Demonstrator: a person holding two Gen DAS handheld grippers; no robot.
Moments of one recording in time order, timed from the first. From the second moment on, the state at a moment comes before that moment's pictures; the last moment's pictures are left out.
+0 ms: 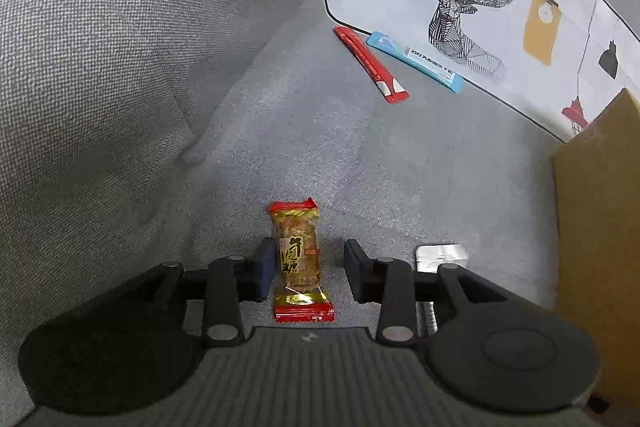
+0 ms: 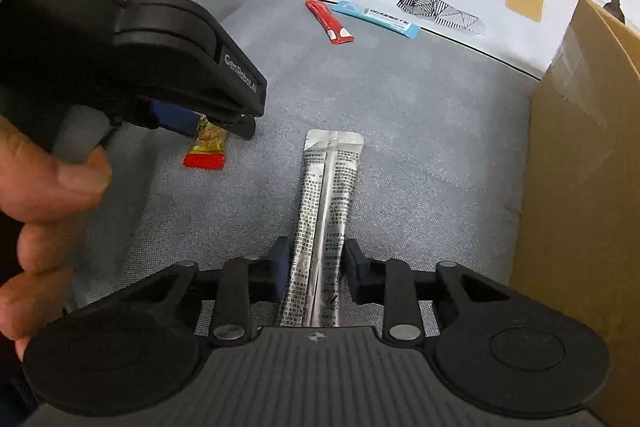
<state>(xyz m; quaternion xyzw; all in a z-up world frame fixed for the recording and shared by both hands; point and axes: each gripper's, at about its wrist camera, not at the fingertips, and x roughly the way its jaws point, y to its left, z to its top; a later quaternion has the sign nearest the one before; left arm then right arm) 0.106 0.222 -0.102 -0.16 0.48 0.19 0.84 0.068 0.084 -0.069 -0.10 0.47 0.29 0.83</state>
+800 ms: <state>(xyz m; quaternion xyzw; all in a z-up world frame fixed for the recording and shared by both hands) 0.093 0.227 -0.091 -0.20 0.43 0.18 0.86 0.058 0.060 -0.040 -0.07 0.40 0.26 0.88</state>
